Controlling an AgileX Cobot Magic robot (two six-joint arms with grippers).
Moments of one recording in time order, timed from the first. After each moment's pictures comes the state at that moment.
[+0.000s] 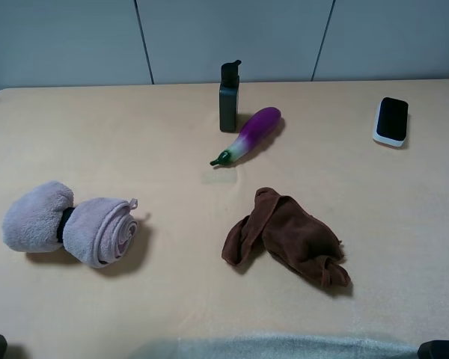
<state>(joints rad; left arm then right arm) -0.72 0.54 -0.95 0.08 1.17 -0.16 -0.09 -0.01 -0.49 -0.07 1.03 -0.01</state>
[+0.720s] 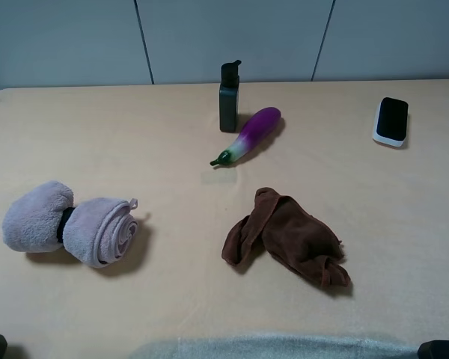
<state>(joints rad) -0.22 0.02 -0.52 0.10 1.10 -0.15 -0.09 -0.01 -0.49 -0.07 1.03 -0.01</state>
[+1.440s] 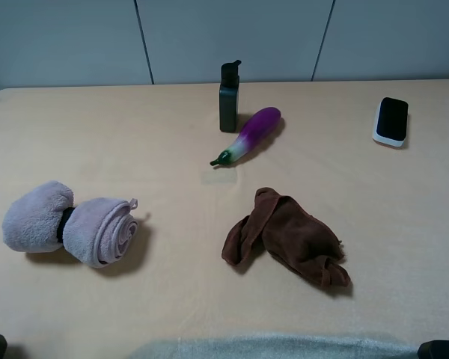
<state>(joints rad) -0.05 0.00 -0.49 -0.08 1.06 0.20 -0.09 -0.01 -0.49 -0.07 1.03 -0.01</state>
